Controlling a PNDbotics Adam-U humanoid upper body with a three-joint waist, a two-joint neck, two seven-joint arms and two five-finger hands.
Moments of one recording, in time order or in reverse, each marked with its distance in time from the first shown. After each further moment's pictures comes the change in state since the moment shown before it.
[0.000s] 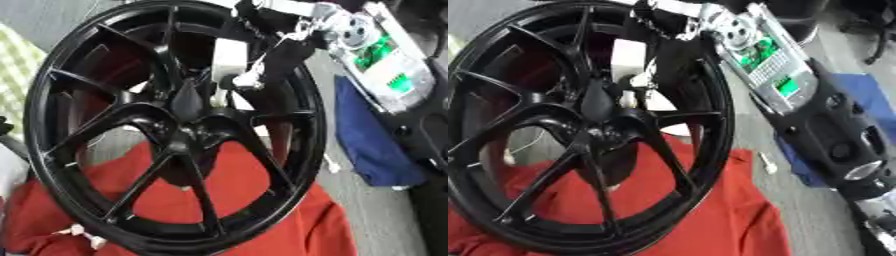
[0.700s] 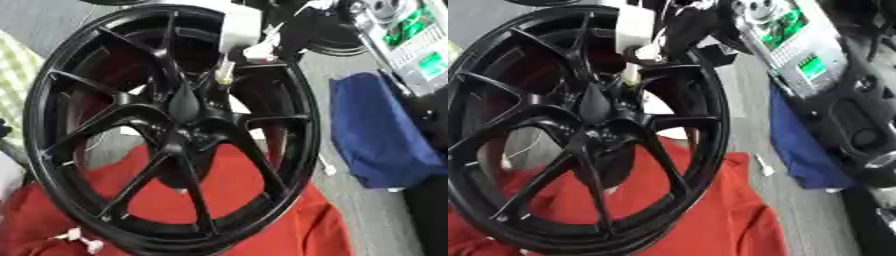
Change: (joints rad) left arm 0.008 -0.008 0.000 0.007 -0.004 0.004 0.003; right arm -0.030 -0.075 -0.064 -0.077 -0.068 0.045 -0.047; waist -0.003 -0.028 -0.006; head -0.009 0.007
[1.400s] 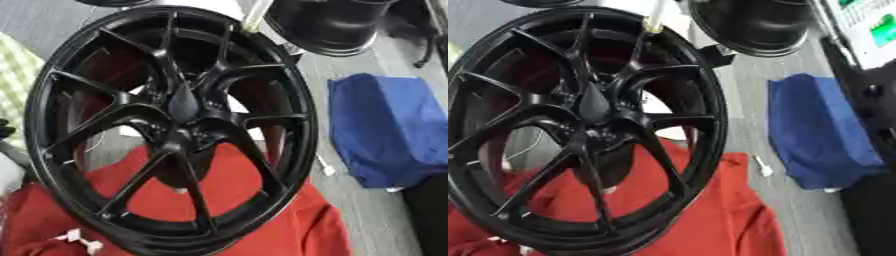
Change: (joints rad) left arm 0.007 0.001 0.002 0.006 -0.005 0.003 0.008; right arm 0.072 -0.112 -0.205 -0.017 -0.188 0.023 -0.148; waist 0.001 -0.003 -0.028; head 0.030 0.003
